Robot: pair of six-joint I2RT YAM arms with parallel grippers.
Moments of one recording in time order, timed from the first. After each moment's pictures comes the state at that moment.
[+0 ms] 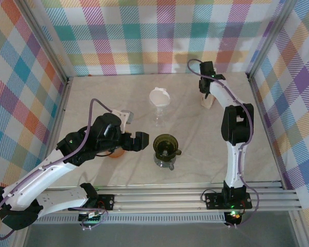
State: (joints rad) left arm -0.87 0.98 1.20 -0.89 -0.04 -0.59; right arm 0.18 2.22 1.94 -0.68 0.40 0.16
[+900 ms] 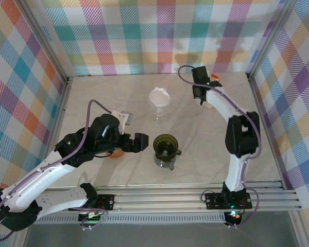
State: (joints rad) left arm -0.87 0.96 1.19 -0.89 0.00 -0.60; right arm 0.31 1.89 1.63 -0.60 0.47 0.12
